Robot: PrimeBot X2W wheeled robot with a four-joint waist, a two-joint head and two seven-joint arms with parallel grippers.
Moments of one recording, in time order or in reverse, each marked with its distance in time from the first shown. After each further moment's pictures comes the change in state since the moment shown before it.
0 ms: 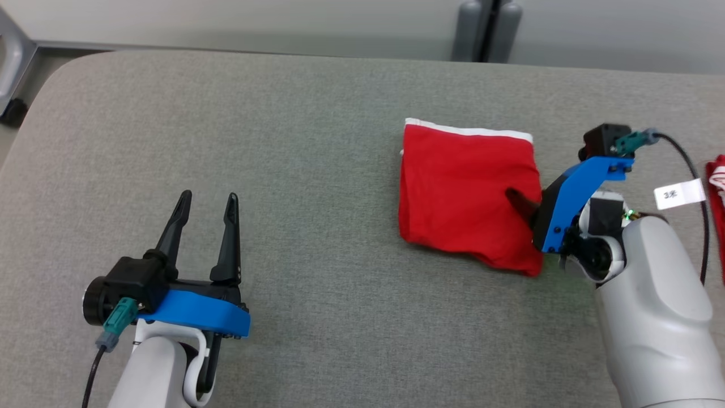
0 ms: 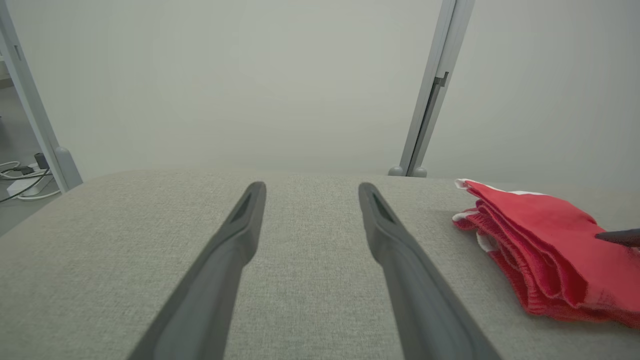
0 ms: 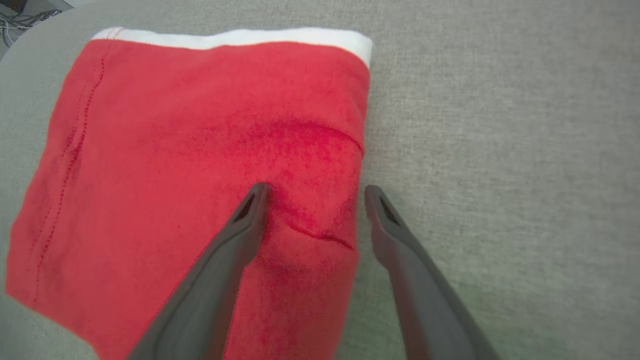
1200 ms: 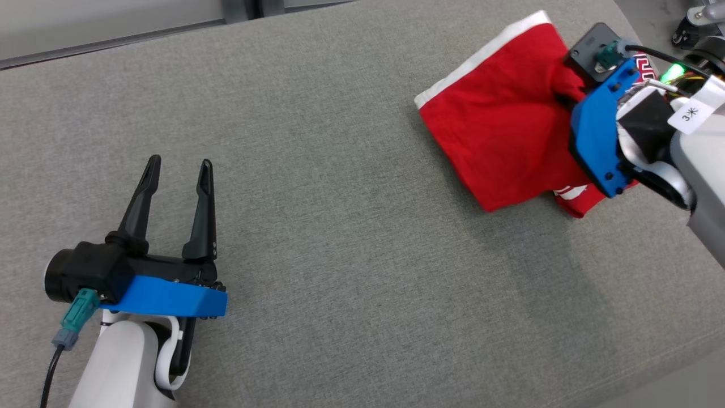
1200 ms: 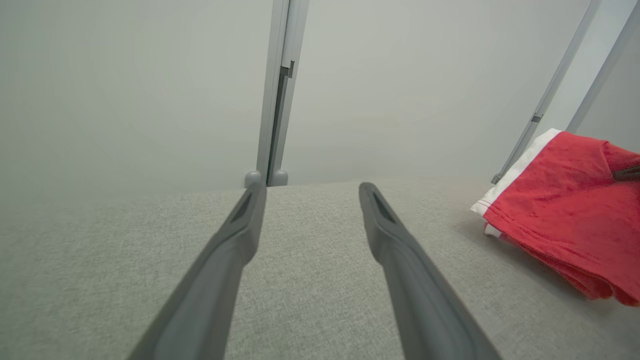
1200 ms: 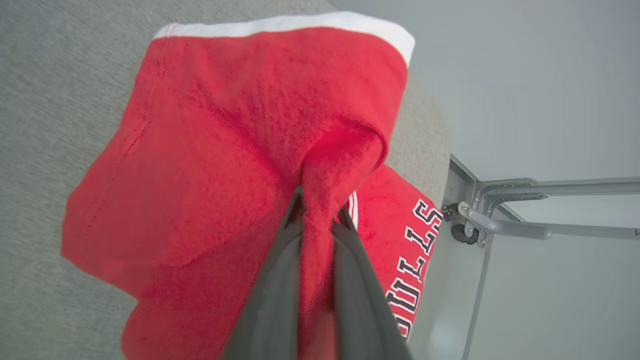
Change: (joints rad) left arm -0.014 0.054 0.012 -0.134 -0.020 -0.003 -0.001; right arm -0.344 -0.535 0.901 -0.237 0.215 0.000 -0.036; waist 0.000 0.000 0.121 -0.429
